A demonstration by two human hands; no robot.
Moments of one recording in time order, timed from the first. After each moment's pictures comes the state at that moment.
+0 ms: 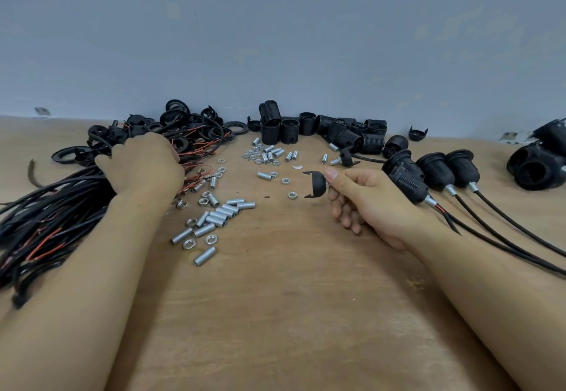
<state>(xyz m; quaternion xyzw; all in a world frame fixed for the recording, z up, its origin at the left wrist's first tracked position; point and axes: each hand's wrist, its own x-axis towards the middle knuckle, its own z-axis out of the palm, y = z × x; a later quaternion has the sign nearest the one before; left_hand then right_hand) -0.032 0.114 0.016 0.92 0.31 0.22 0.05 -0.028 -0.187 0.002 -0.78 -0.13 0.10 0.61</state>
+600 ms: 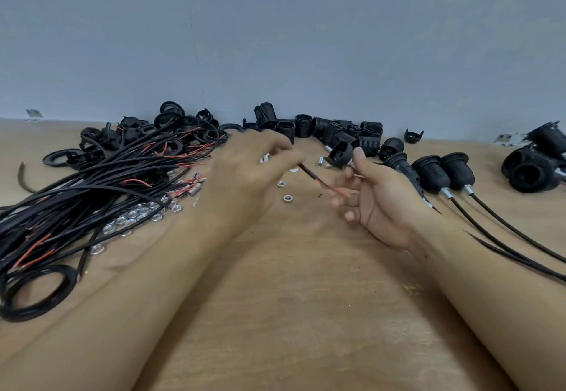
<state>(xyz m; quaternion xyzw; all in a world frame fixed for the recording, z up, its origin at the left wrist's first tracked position) -0.048 0.015 0.014 0.80 -0.30 0.51 0.11 -0.024 -0.196 0.013 -0.60 -0.07 0.17 0.78</state>
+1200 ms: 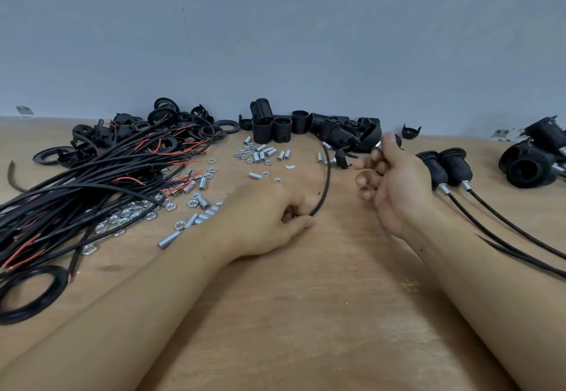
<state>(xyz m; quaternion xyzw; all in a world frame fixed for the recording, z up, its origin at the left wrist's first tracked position) -0.058 -0.002 -0.001 0.95 -0.22 0.10 0.18 -0.013 -0.199 0.014 -0.58 0.03 -0.04 0.82</state>
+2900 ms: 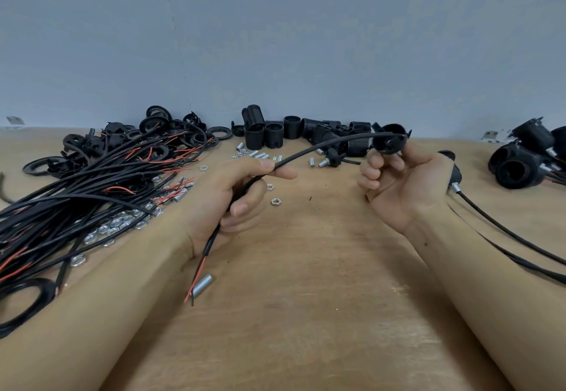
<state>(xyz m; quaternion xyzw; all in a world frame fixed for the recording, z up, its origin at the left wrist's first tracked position) -0.045 0.026 0.001 0.65 -0.14 -0.09 0.75 -0.017 -0.216 0.025 -0.41 -0.03 0.02 0.91</state>
